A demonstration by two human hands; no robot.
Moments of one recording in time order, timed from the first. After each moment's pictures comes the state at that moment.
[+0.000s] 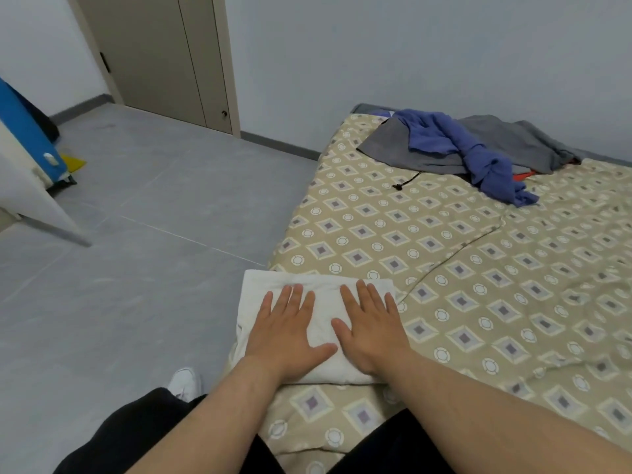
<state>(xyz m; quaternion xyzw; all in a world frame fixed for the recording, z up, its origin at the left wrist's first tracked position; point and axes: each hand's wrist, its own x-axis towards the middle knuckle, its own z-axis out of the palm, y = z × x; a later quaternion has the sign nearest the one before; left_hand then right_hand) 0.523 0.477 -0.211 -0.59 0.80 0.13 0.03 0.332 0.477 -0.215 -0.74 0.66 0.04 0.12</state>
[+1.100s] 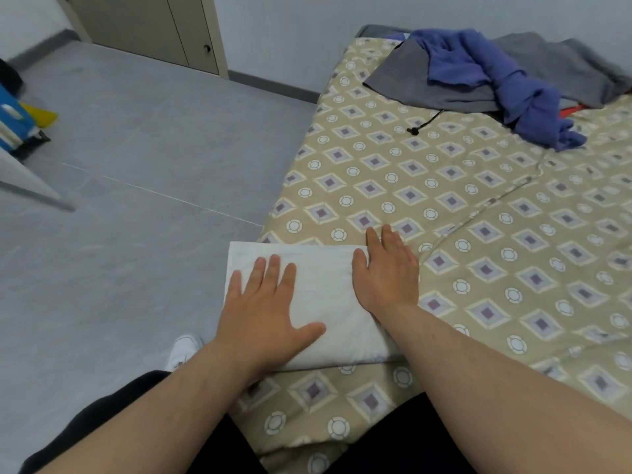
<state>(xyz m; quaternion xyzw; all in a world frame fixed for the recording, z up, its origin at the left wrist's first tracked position) 0.539 0.475 -0.194 -0.63 0.76 0.16 0.07 0.328 0.423 -0.232 -0.63 0.77 -0.08 0.10</state>
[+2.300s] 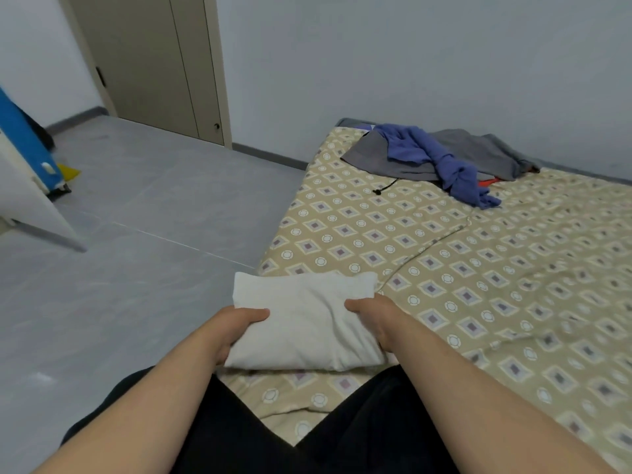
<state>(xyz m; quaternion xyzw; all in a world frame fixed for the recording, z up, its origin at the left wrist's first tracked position) 0.582 0.498 -0.168 -0.65 0.27 0.66 -0.26 0.317 0.495 -0.152 -0.29 0.75 -0.27 0.54</state>
